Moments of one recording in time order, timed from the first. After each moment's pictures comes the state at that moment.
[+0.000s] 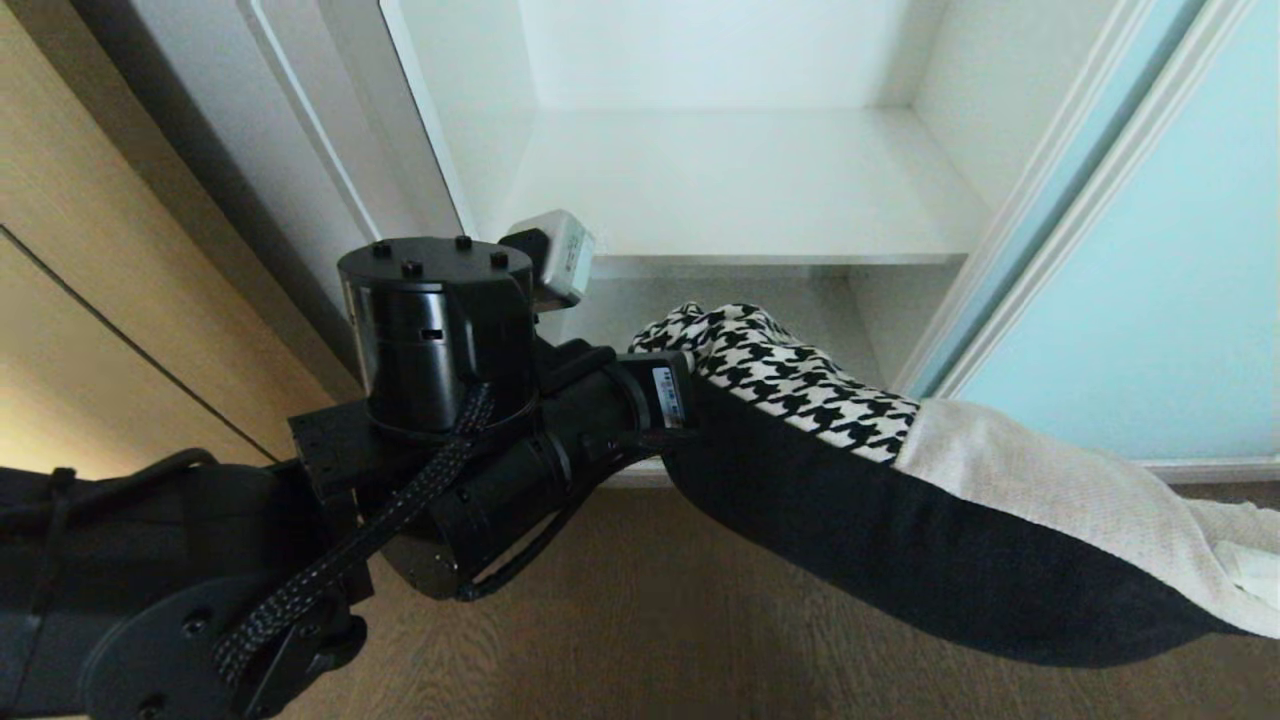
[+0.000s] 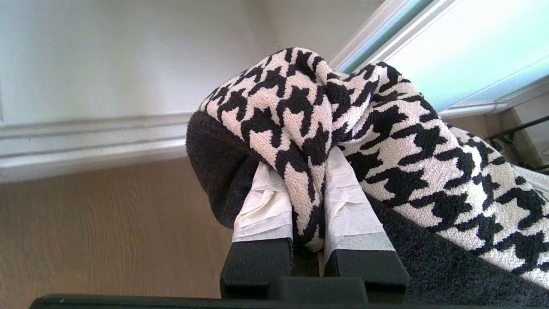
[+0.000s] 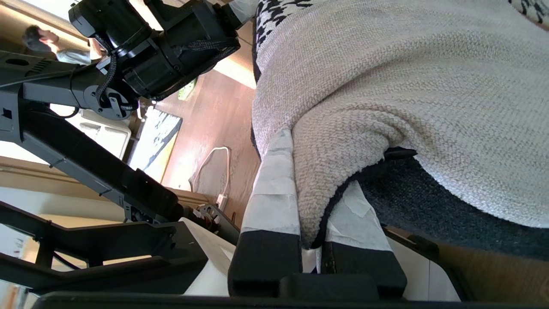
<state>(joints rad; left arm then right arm) -0.84 1.67 -0.96 -0.67 0.28 -0.32 0.10 0.77 -0.52 -0.21 0.76 0.56</state>
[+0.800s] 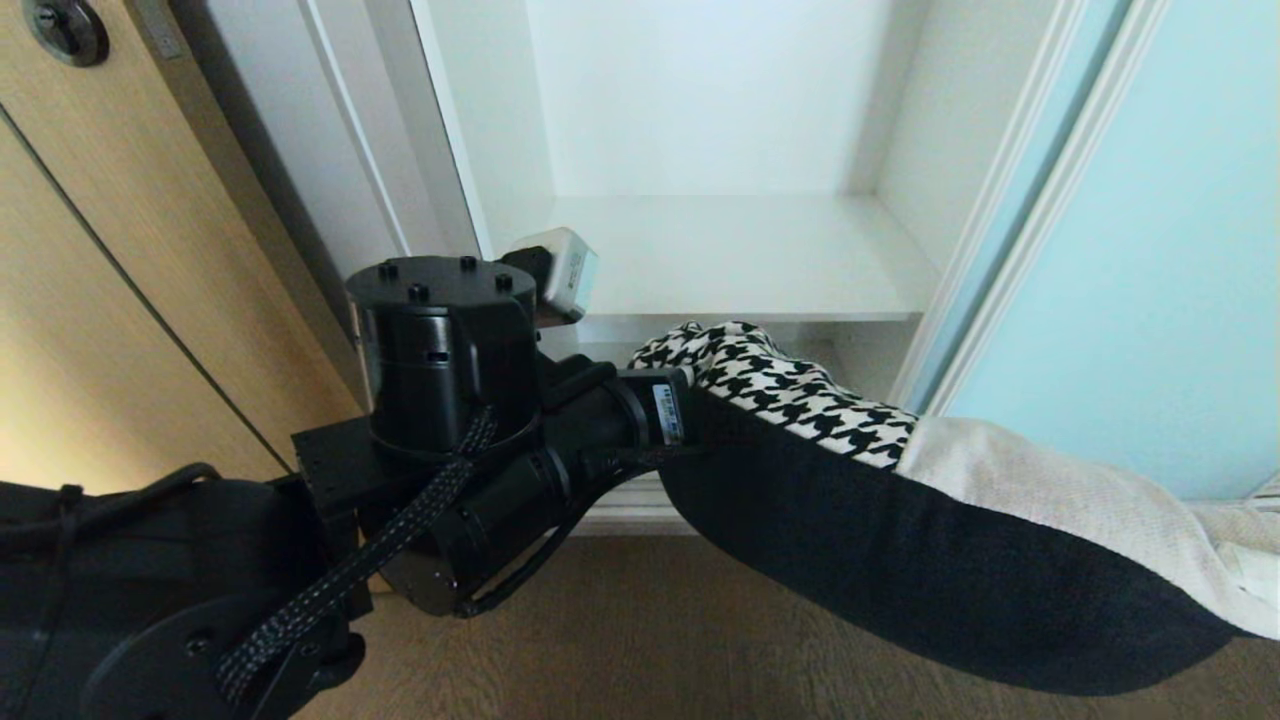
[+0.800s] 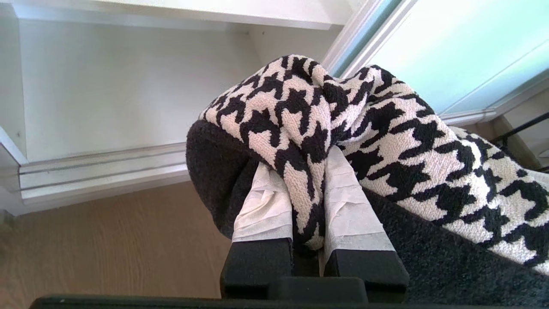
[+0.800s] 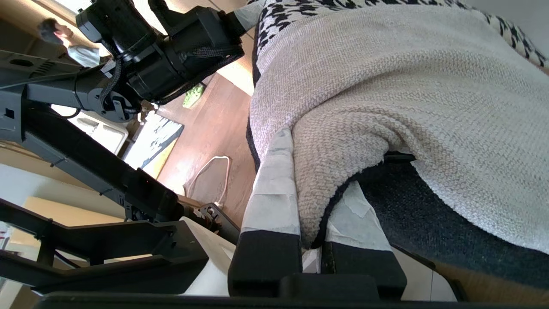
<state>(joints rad) -0.84 1.68 -0.94 -0.67 0.28 -0.33 0.10 0.77 -0.52 -0.21 0.77 0.56</state>
